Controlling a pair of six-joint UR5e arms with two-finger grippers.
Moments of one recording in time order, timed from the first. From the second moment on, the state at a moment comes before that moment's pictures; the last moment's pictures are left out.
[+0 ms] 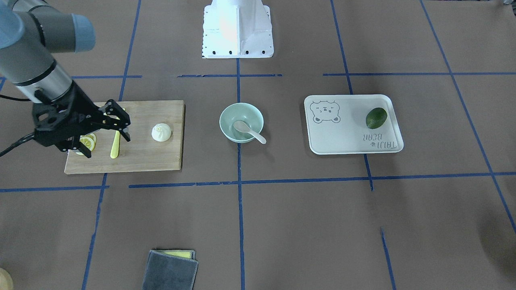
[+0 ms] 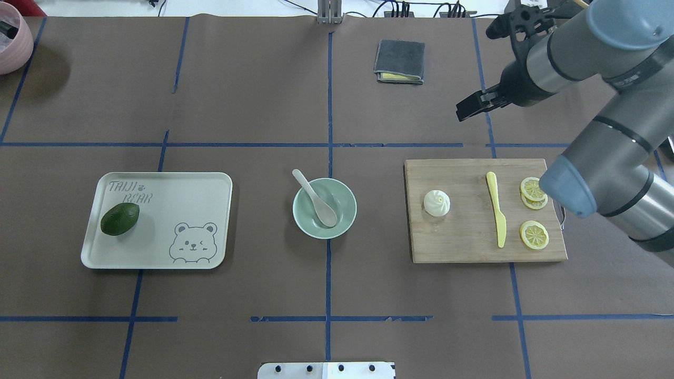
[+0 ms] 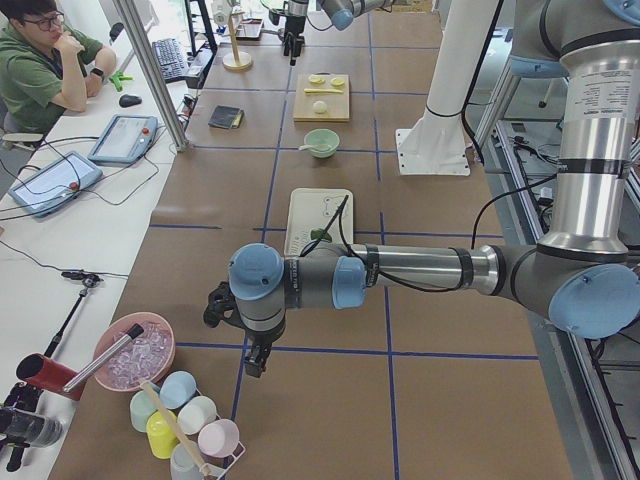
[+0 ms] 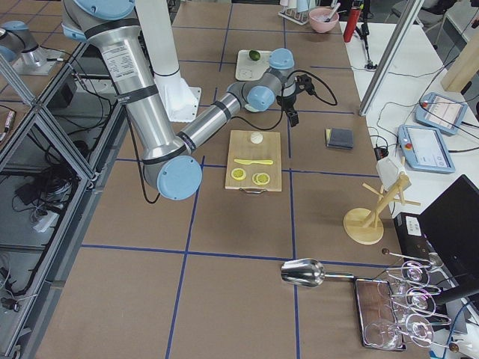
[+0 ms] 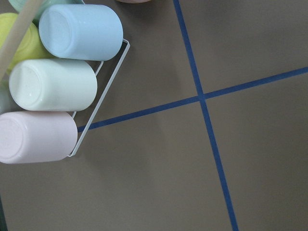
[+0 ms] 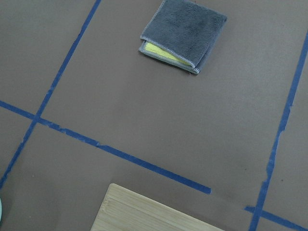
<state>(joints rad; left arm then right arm) -1.69 -1.57 -1.62 -1.52 -2.35 0.30 0.88 -1.17 1.88 -1.42 2.04 0.66</state>
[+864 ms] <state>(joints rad) -1.62 -1.56 -1.66 -1.54 -2.36 0.19 0.54 -1.33 1.90 -1.30 1.70 0.92</state>
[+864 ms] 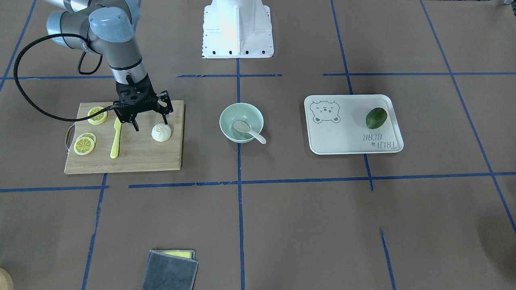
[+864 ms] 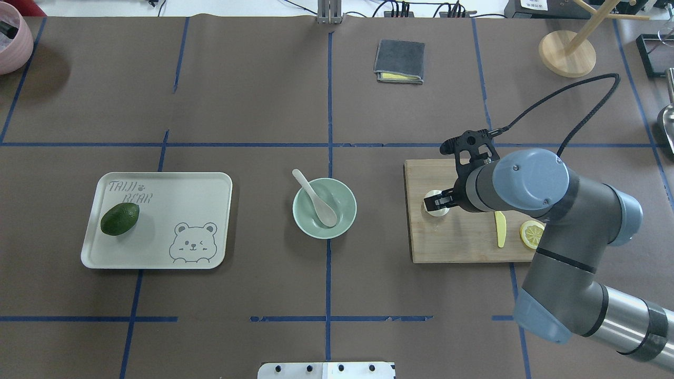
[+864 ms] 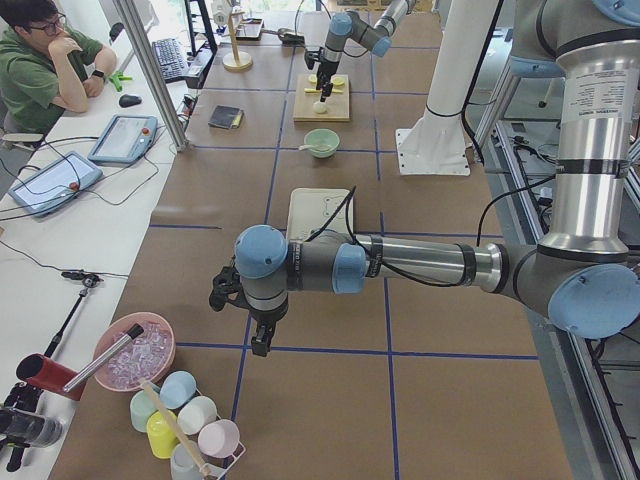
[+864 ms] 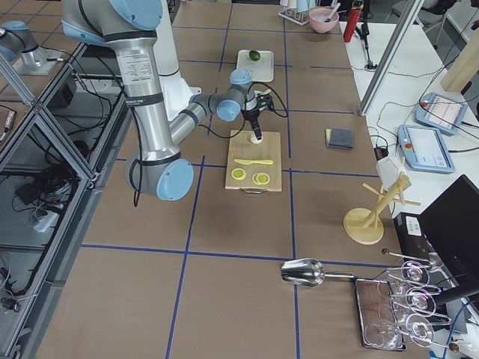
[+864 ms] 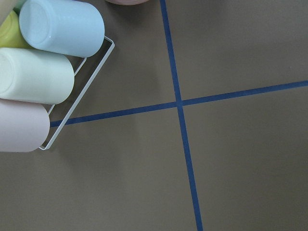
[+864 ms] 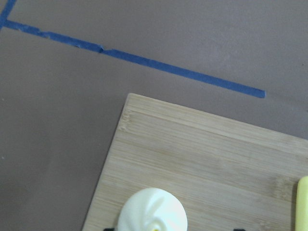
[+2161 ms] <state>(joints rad) -1.60 -1.56 -1.66 -1.54 -2.36 0.19 0.52 -1.30 1.83 -1.24 1.69 0.93</state>
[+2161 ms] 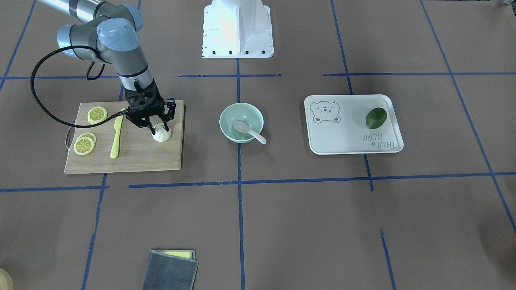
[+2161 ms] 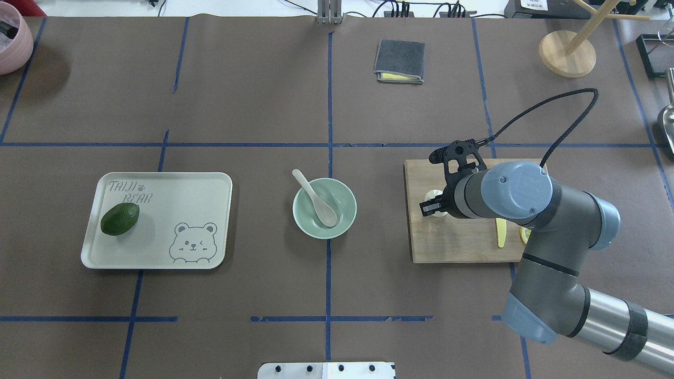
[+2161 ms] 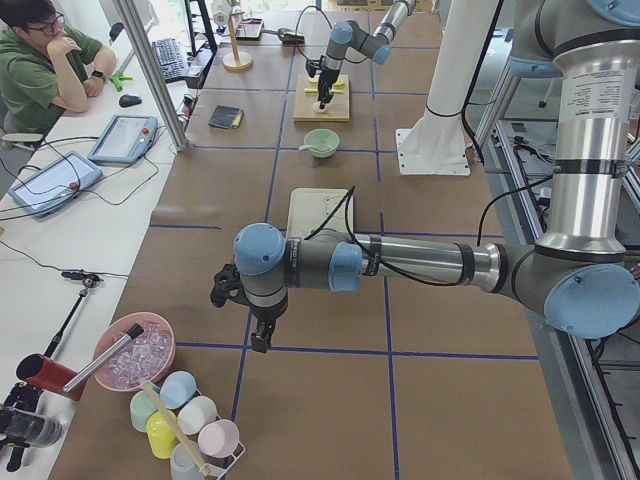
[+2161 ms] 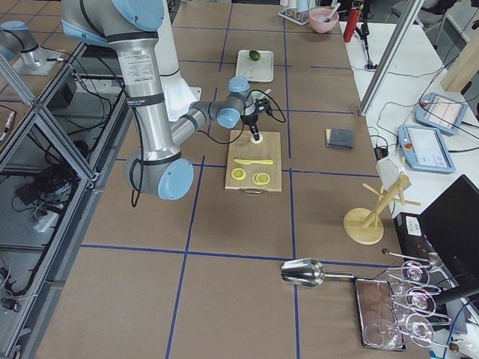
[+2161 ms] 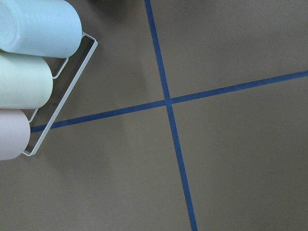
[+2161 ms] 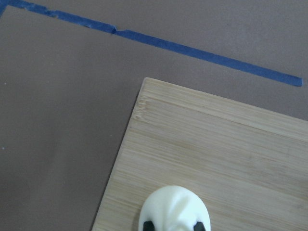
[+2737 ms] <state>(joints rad) -1.60 -1.56 -1.66 -1.54 -2.36 0.19 0.51 -1.07 1.84 -1.53 1.69 0.99</state>
